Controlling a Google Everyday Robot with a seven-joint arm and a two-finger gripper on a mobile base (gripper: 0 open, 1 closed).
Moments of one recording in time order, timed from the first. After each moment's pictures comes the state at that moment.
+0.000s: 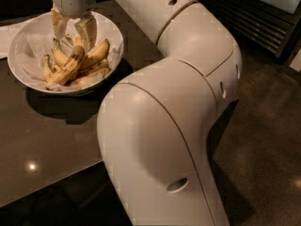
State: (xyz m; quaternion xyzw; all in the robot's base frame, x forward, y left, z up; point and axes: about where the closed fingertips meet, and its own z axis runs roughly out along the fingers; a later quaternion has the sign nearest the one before) arm 0.647 0.184 0.949 -0.97 0.20 -0.02 0.14
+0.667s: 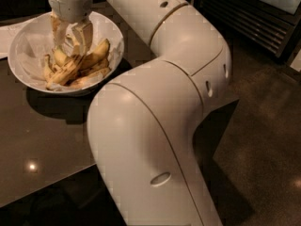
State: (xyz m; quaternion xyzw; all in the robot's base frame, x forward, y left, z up) arm 0.650 0.192 0.936 -0.97 0.20 -0.01 0.14
